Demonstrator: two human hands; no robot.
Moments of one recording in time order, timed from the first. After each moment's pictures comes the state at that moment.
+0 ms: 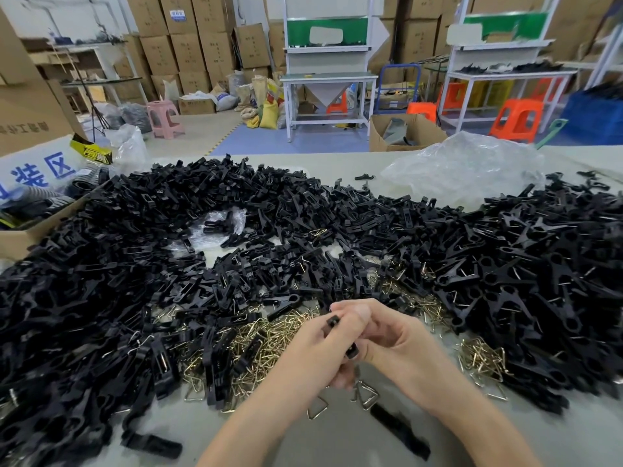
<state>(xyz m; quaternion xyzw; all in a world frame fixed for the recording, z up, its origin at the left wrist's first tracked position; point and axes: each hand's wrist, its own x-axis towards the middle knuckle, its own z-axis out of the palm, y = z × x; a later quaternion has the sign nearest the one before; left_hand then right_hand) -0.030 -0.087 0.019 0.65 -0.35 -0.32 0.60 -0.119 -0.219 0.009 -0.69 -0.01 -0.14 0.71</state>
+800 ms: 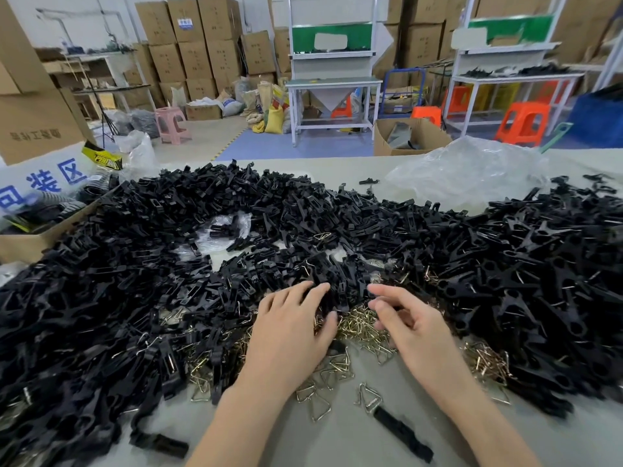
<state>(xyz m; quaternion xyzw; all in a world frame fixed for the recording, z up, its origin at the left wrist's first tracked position) 0.012 -0.086 -0.004 0.90 -0.39 0.10 0.15 -0.110 -0.239 -0.010 -0.76 0.19 -0.26 0.56</state>
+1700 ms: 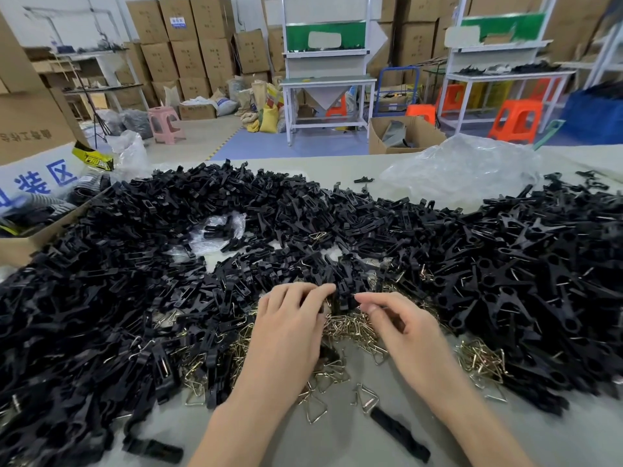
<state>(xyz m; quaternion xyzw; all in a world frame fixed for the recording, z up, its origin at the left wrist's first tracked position) 0.002 -0.080 0.001 0.84 -0.44 0.22 0.23 -0.111 -0.233 -0.008 -0.80 0.18 -0.26 0.51</state>
